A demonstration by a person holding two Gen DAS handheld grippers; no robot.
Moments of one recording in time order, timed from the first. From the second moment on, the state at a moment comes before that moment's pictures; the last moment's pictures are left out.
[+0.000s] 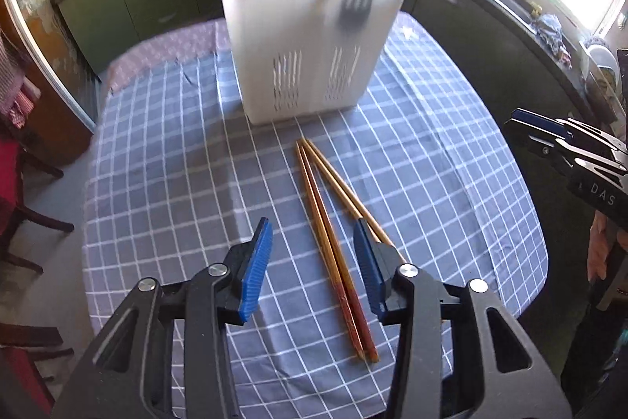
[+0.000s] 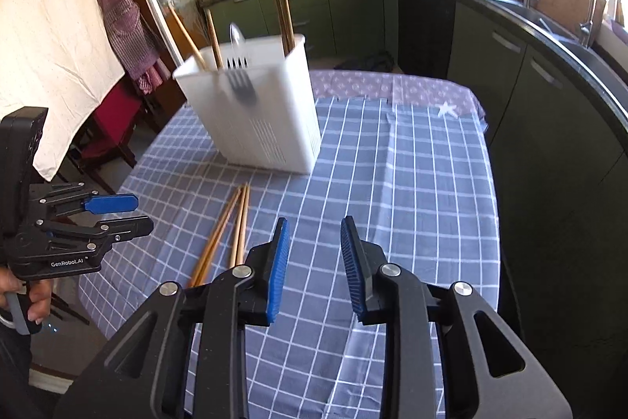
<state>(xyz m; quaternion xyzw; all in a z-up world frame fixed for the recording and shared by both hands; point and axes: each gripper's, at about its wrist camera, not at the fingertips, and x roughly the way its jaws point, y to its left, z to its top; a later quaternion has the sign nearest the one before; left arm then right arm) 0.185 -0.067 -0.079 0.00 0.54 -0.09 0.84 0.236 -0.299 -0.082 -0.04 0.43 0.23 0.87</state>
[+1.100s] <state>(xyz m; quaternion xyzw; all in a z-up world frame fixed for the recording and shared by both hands) 0.259 -0.086 -0.157 -0.02 0.66 -0.04 0.75 0.241 -0.299 -0.129 -0.04 0.48 0.25 0.84</state>
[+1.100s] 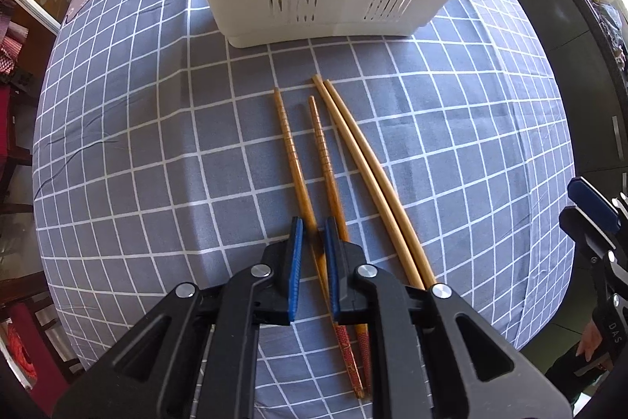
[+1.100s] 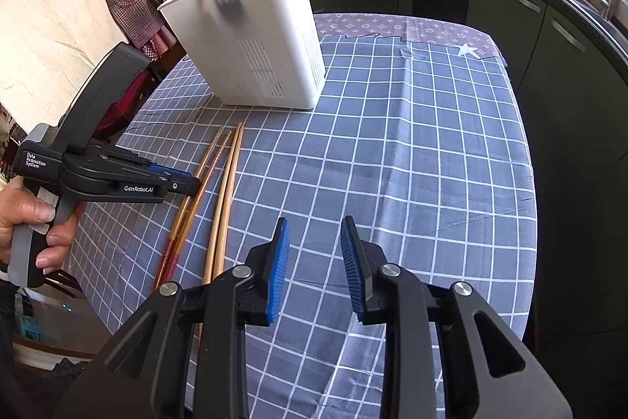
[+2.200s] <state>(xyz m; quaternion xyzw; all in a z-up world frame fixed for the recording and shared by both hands) 0.156 -0.033 -0.034 0.00 0.45 -0.07 0.89 0.278 -0.174 -0.168 -0.15 0.57 0.27 0.76</state>
